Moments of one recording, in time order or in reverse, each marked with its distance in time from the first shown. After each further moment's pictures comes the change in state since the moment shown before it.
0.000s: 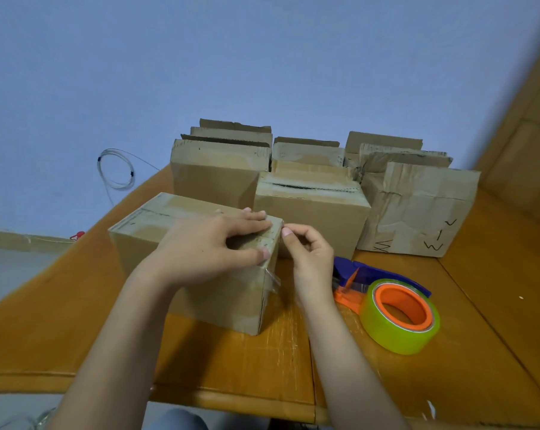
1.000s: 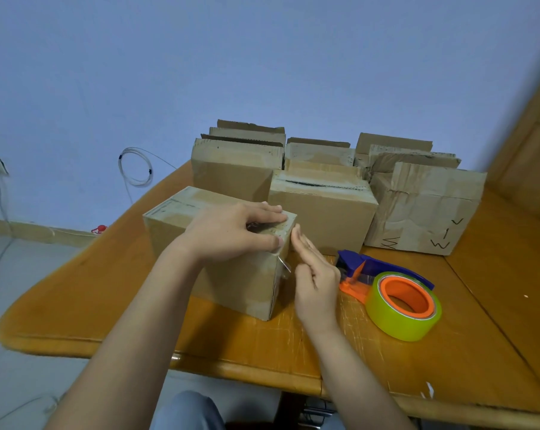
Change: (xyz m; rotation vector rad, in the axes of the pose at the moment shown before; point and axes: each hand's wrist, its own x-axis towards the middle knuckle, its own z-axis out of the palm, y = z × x) left_hand 0.003 -0.002 0.001 -0.107 0.004 -0.015; right_hand -0.046 0.008 -0.008 -0.319 -0.098 -0.363
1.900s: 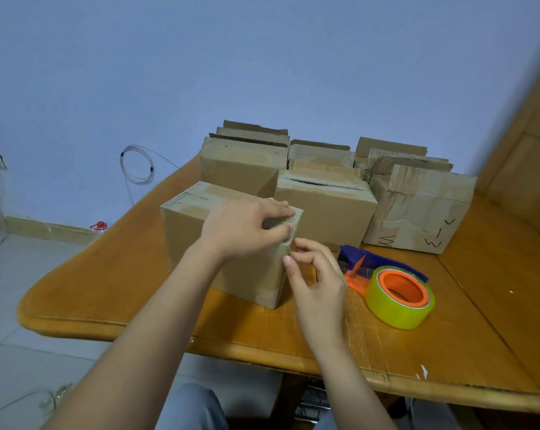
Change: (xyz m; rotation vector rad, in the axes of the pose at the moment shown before) left_hand -0.005 0.002 0.014 0.221 0.209 0.067; right_hand -0.028 -0.036 -0.005 -0.101 0.087 -0.063
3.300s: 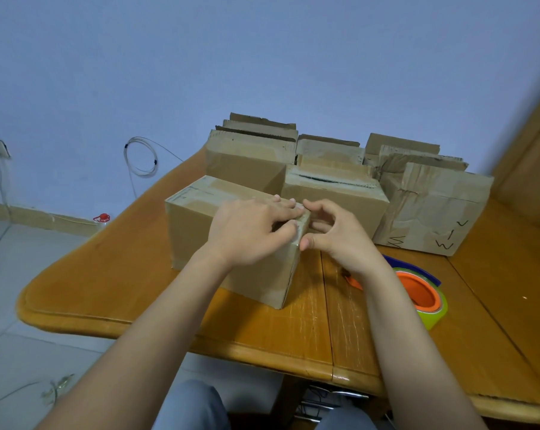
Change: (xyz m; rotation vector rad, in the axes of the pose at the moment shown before) left_hand -0.005 -0.005 0.014 0.072 0.172 0.096; right_hand 0.094 0.001 -0.023 0.017 -0.646 0.322
